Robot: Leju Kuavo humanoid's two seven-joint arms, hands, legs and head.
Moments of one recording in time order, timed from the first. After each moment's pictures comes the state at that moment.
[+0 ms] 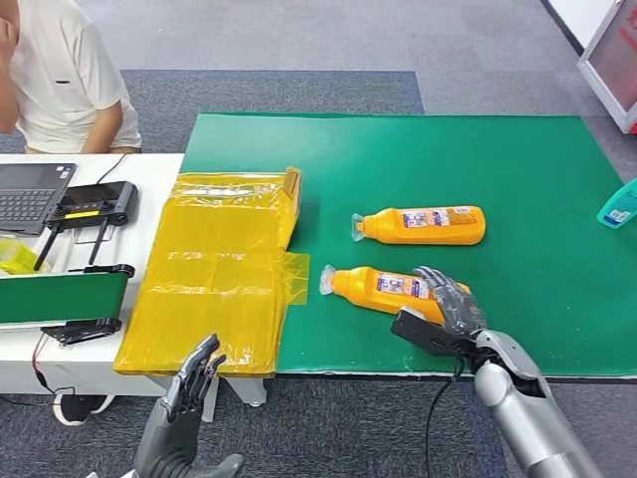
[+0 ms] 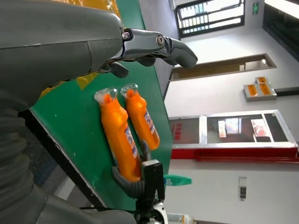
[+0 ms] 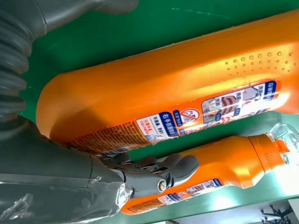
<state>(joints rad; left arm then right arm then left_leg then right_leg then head) 0.38 0.01 -0.41 -1.81 -0.04 -0.08 -0.67 -0.28 -0.18 0.22 -1.13 0.74 0.10 -0.20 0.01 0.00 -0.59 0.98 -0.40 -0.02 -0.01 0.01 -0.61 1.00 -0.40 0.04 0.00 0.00</state>
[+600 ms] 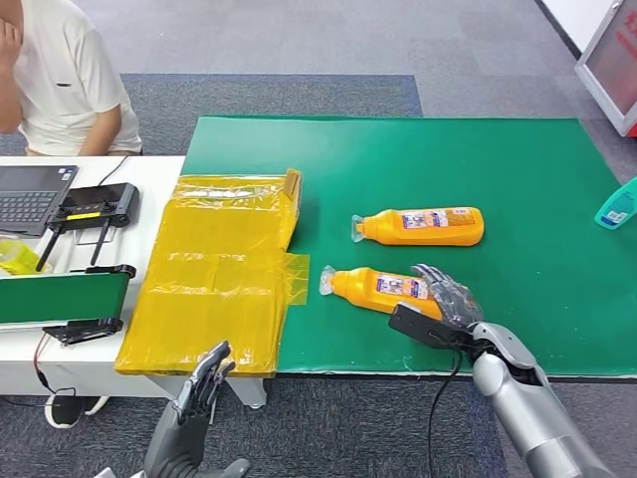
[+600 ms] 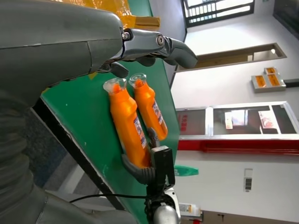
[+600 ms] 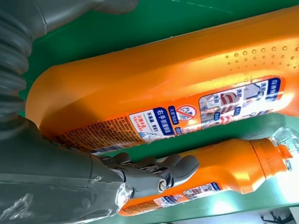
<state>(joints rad) 0.36 0.03 -0.44 -1.75 -0.02 -0.08 -0.67 -0.34 -0.19 0.27 -1.05 0.73 0.10 -0.19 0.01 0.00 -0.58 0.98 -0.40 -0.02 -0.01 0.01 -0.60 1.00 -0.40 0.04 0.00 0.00</state>
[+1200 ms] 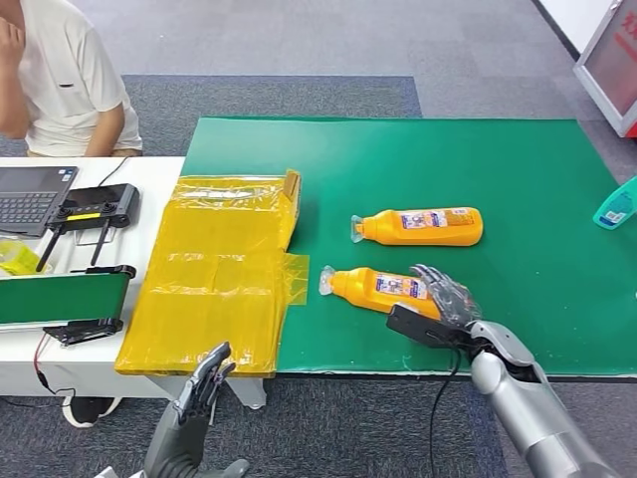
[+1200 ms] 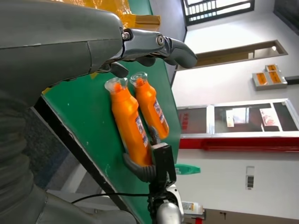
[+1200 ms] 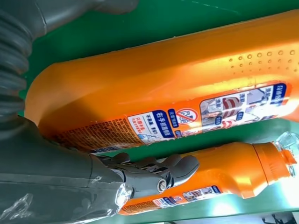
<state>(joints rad) 0.36 0.04 -0.44 -1.74 -0.01 -0.08 -0.67 -0.36 -0.19 0.30 -1.02 0.75 0.11 -0.17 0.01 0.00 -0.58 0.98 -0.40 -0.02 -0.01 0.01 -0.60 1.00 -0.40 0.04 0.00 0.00</state>
